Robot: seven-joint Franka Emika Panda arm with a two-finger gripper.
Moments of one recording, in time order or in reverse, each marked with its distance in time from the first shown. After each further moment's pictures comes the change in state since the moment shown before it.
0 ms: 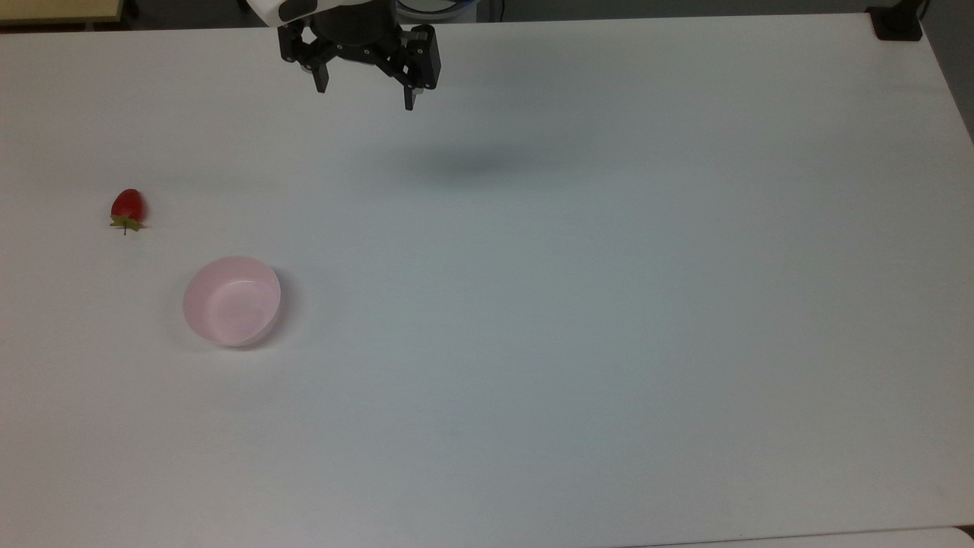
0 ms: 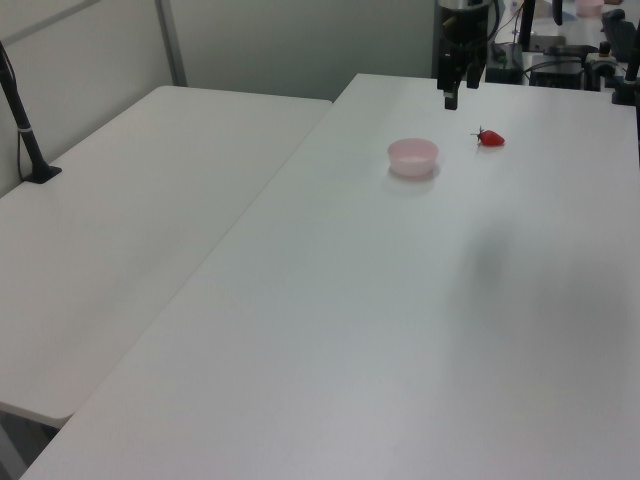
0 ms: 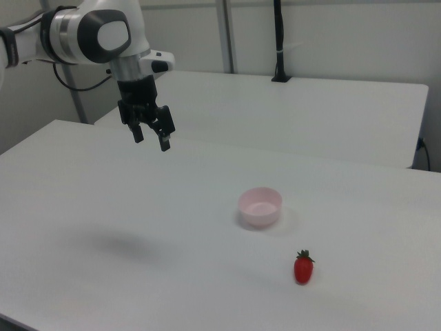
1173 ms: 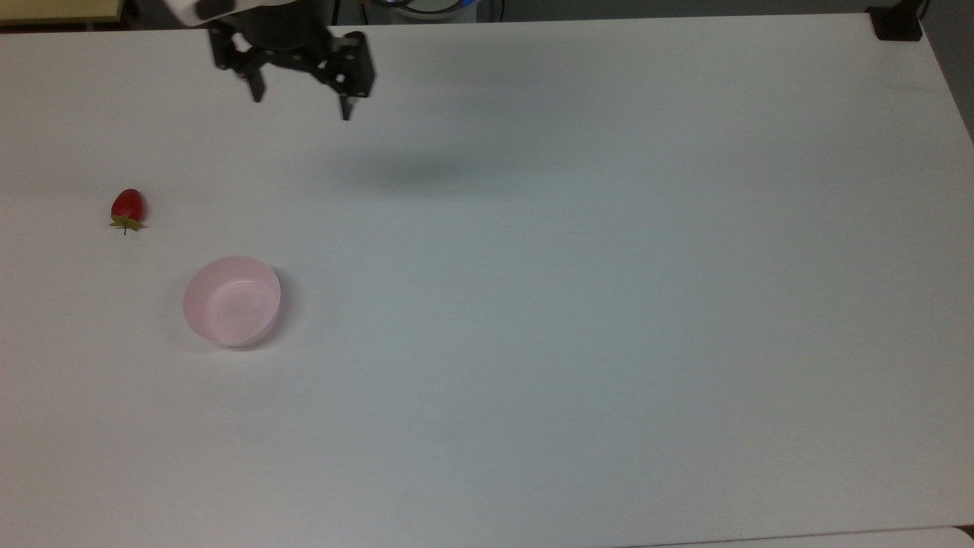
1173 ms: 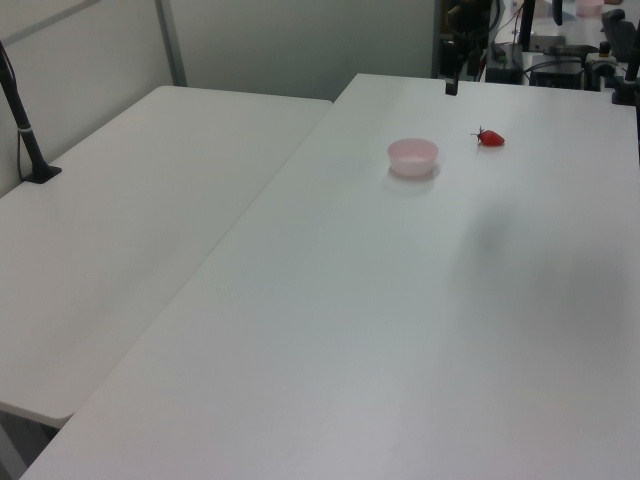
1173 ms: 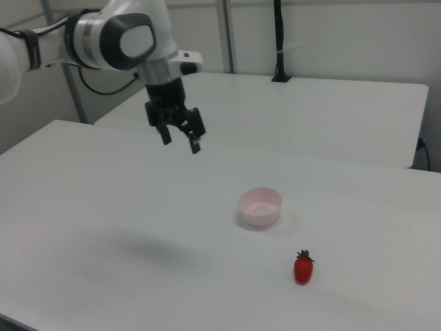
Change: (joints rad) arm -0.114 0.016 -0.008 0.002 -0.003 0.084 -0.123
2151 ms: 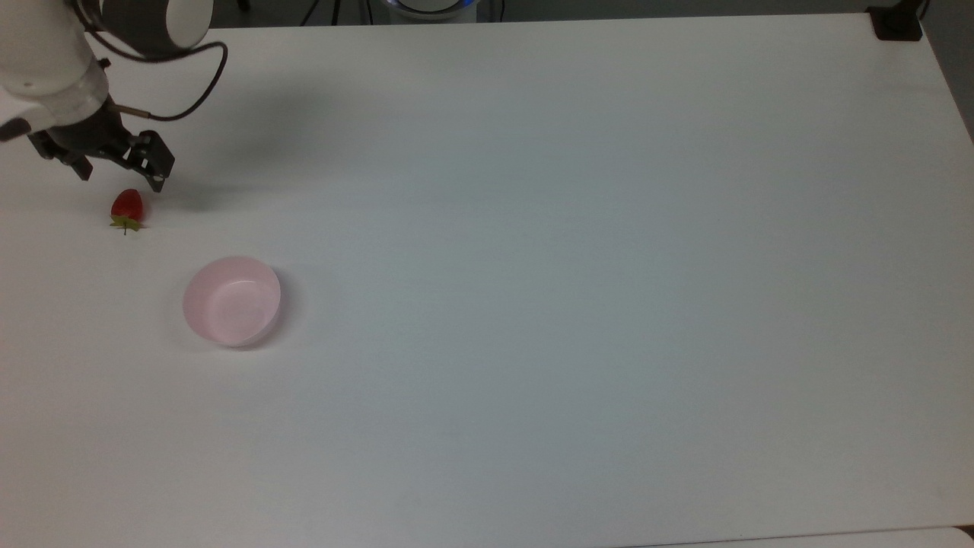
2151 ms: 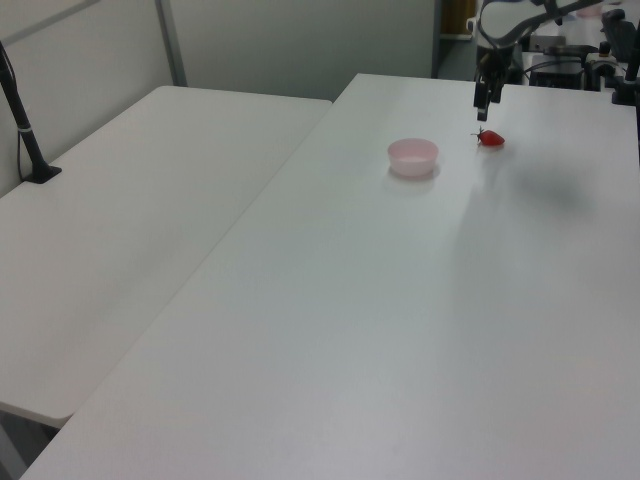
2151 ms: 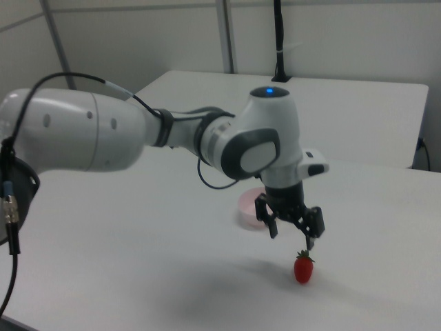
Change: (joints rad) arm -0.379 0.319 -0.007 0.000 -0.001 0.323 -0.422
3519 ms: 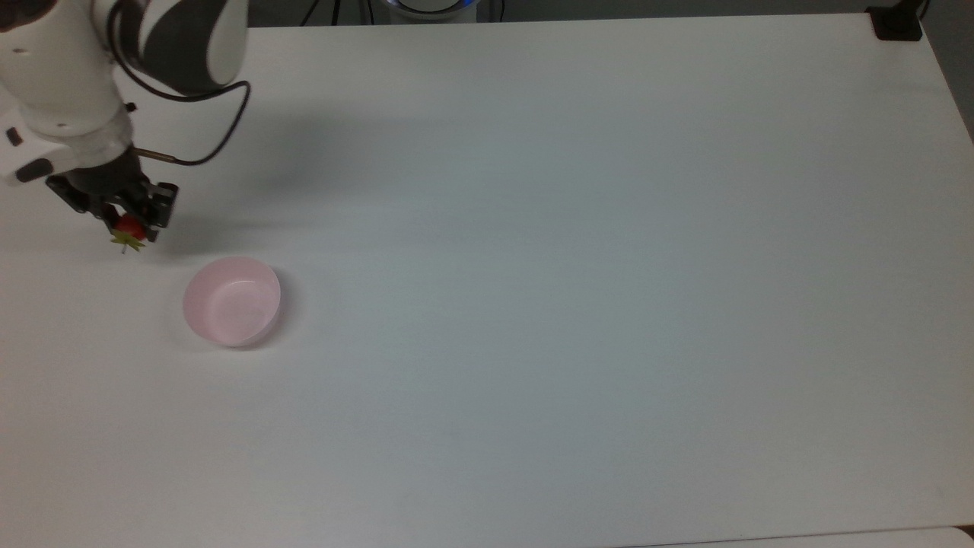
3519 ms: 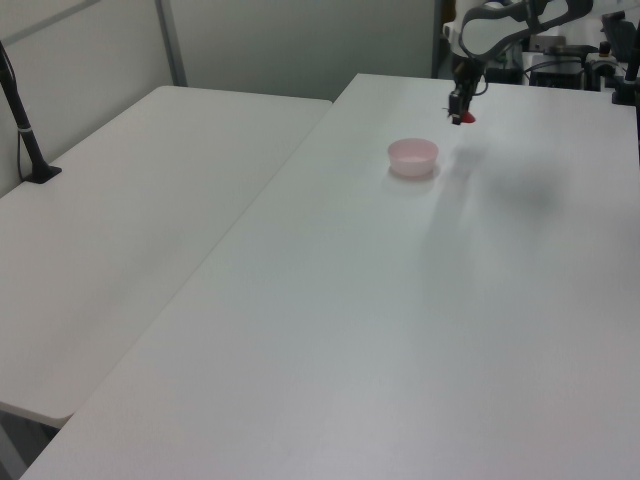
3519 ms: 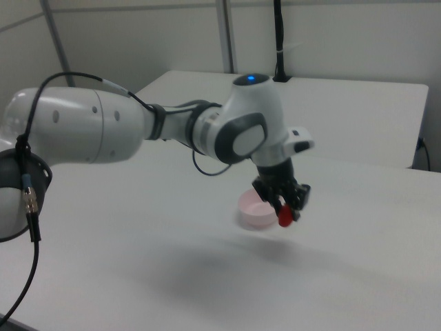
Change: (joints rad) arm 0.062 0.056 0.029 0.078 -0.028 0.085 0.116
